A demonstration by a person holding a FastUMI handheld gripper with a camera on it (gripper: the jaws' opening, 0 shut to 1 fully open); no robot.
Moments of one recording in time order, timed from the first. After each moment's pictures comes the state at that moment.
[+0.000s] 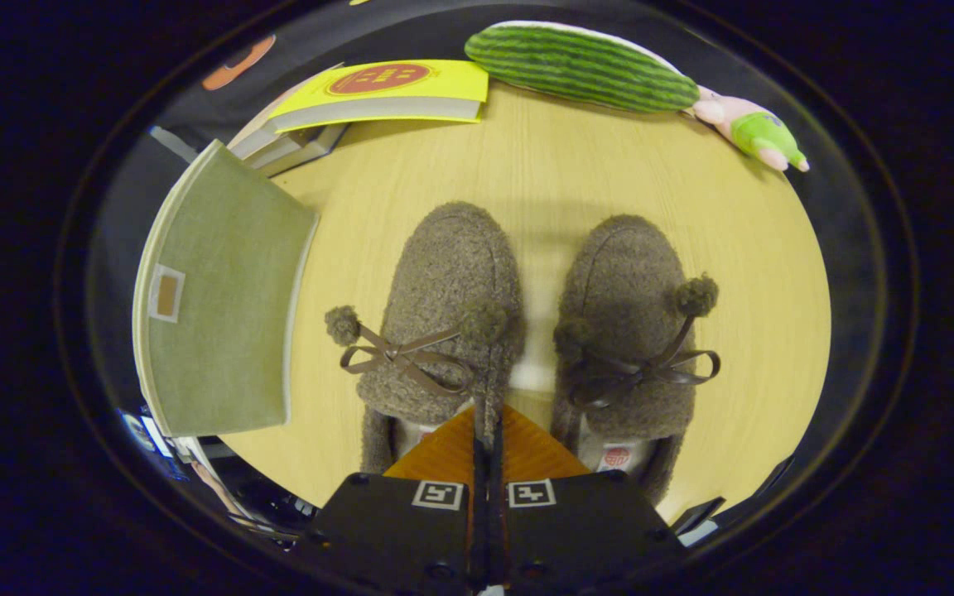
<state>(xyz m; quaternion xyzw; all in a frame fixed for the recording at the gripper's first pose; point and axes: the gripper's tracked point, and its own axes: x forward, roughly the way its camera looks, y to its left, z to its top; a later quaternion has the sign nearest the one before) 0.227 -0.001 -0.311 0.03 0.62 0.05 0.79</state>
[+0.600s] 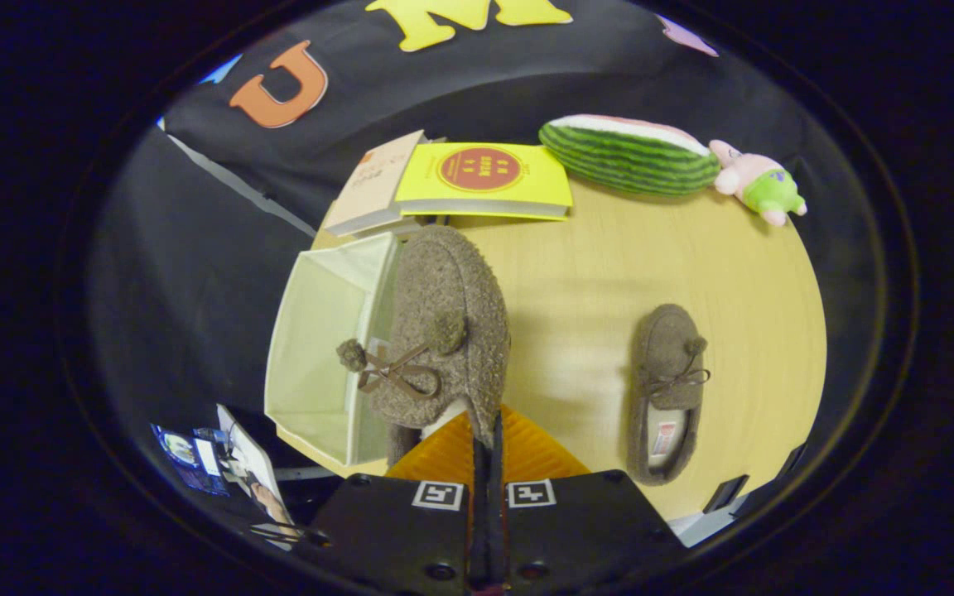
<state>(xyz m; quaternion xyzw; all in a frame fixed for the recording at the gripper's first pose) 0.231 0.102 -0.160 0.09 0.54 0.12 0.83</state>
